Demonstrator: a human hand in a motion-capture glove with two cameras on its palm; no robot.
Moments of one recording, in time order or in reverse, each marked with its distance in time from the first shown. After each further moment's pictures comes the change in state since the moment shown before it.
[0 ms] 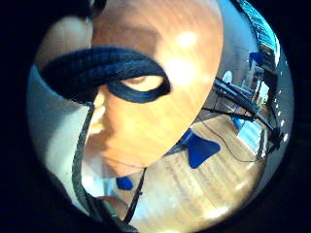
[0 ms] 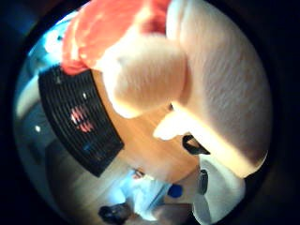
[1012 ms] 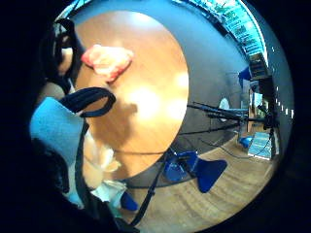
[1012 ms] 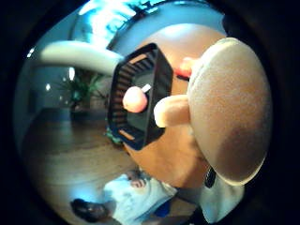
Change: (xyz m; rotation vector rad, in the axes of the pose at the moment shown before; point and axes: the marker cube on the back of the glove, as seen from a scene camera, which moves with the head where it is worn) arm -0.096 0.124 -0.123 0.433 -0.038 -0.254
